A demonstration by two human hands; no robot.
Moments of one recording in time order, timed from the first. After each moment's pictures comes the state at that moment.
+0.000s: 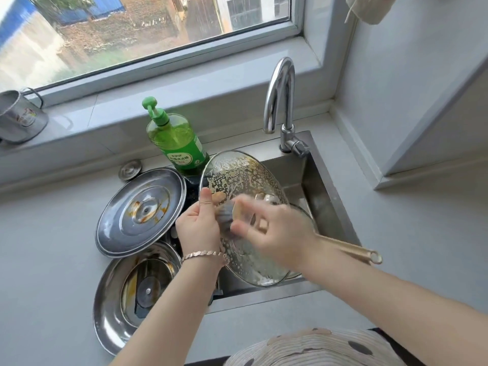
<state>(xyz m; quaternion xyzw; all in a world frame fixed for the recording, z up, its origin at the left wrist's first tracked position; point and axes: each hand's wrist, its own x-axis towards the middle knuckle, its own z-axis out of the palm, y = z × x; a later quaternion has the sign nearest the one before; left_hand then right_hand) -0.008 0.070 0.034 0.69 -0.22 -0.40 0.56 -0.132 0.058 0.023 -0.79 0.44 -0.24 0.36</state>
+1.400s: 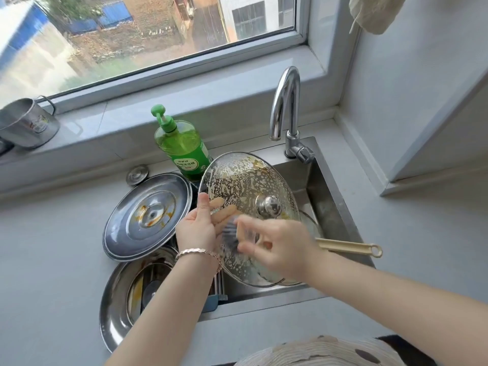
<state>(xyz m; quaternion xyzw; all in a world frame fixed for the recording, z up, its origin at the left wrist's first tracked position) 0.010 0.063 0.038 0.70 -0.16 -0.46 0.53 -0.133 0.058 0.012 -0.83 0.39 -0.27 0.29</state>
